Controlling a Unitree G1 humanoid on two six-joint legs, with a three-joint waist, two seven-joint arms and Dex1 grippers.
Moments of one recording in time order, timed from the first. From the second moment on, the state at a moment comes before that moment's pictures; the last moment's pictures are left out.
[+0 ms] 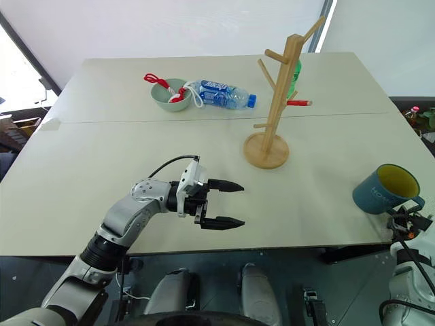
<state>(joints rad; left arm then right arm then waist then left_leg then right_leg) -0.39 0.31 -0.34 -0.10 -0.40 0.38 -1.14 0.22 -0.34 -0.70 0.04 0.45 0.05 0.18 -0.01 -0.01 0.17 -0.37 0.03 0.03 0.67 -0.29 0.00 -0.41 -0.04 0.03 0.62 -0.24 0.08</state>
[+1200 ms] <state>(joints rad) -0.52 0.35 -0.10 0.01 -0.47 0.36 -1.08 -0.17 -0.81 -0.32 -0.24 0.20 0.12 0.62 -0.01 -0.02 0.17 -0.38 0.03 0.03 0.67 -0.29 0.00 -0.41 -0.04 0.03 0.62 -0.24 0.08</state>
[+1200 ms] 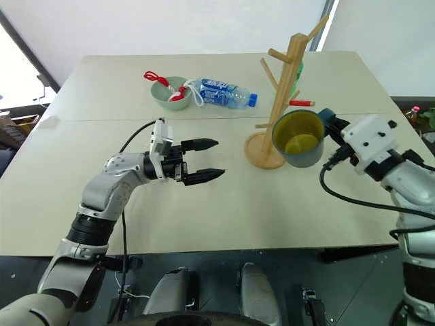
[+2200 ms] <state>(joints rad) -0.53 0.34 -0.04 -0.05 -0.55 0.39 -1.00 -0.47 -0.81 -0.14 -0.03 0.16 0.21 0.73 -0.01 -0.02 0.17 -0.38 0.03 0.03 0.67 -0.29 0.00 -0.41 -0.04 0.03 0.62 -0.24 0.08</state>
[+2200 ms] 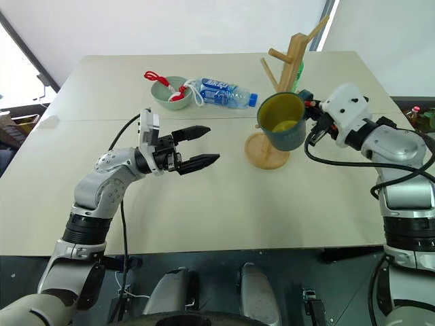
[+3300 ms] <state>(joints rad) -0.41 0.28 0.06 0.24 -0.33 0.16 -0.59 0.07 -0.41 -0.49 -0.18 0.34 0.17 0.57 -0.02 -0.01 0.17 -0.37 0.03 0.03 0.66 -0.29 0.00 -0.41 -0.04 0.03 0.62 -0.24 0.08</state>
